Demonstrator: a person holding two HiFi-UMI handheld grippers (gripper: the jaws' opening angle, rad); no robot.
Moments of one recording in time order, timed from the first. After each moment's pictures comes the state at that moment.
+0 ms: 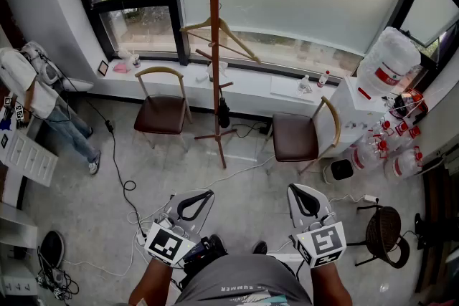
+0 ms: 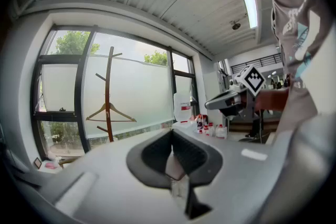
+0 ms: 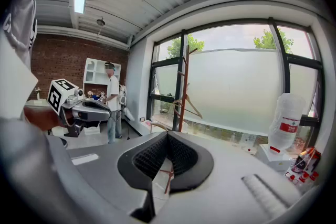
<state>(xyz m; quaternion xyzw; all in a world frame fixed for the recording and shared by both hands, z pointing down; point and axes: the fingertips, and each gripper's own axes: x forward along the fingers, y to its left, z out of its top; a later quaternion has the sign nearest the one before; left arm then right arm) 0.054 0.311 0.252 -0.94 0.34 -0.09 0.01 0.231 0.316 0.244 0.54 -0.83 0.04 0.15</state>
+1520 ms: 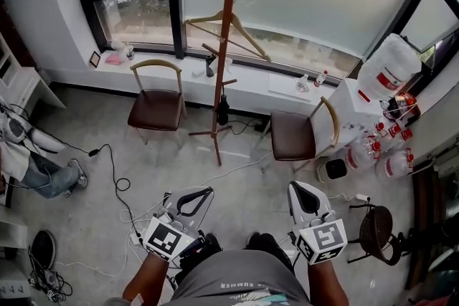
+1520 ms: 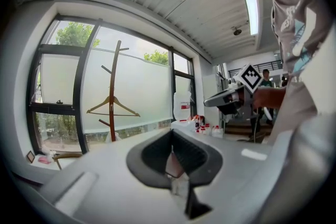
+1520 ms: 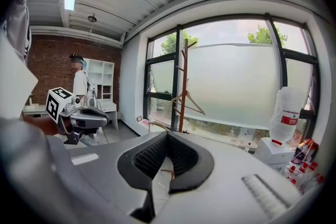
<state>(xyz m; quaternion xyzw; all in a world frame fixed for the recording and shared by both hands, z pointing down) -0.001 0.266 0.277 -0.95 0.32 -0.07 -0.01 0.182 0.273 0.254 0.56 -0.81 0.07 0.16</state>
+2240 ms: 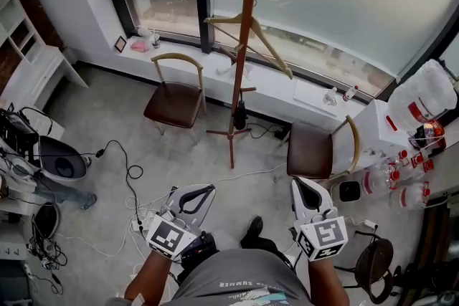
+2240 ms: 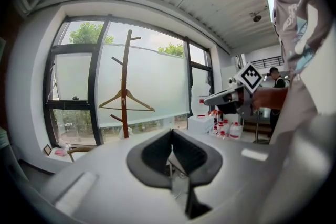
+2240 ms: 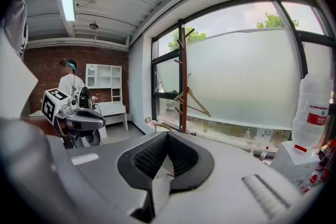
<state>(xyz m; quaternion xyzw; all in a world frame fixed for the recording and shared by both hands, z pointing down) 0.043 0.177 0.294 -0.91 0.40 -0.10 -0.03 0.228 0.145 0.279 0.50 -0.85 0.08 0.14</state>
